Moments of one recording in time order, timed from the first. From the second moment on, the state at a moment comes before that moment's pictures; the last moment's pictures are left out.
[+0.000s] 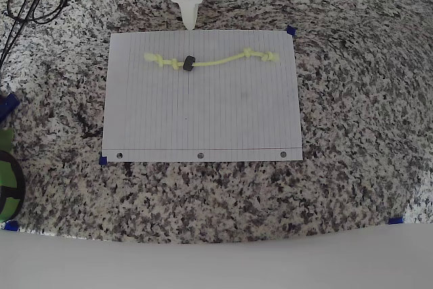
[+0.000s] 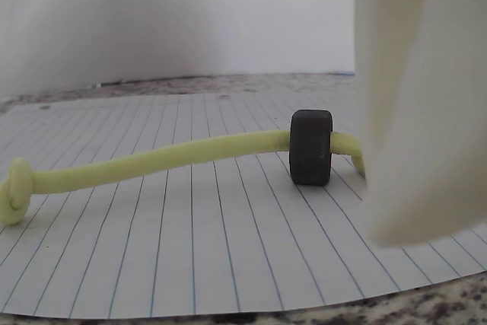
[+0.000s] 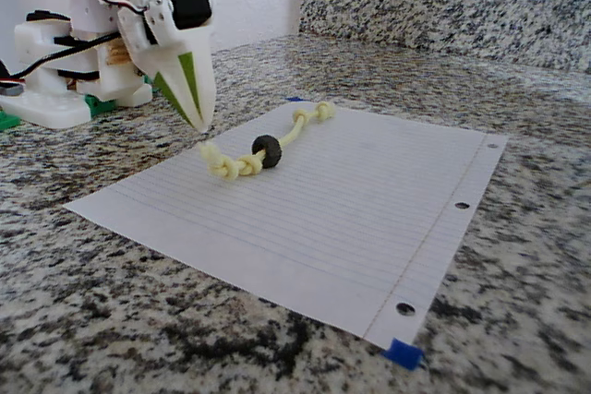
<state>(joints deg) 3.8 185.0 178.9 64.8 -92.7</state>
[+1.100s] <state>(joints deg) 3.3 194.9 180.4 69.3 -92.7</state>
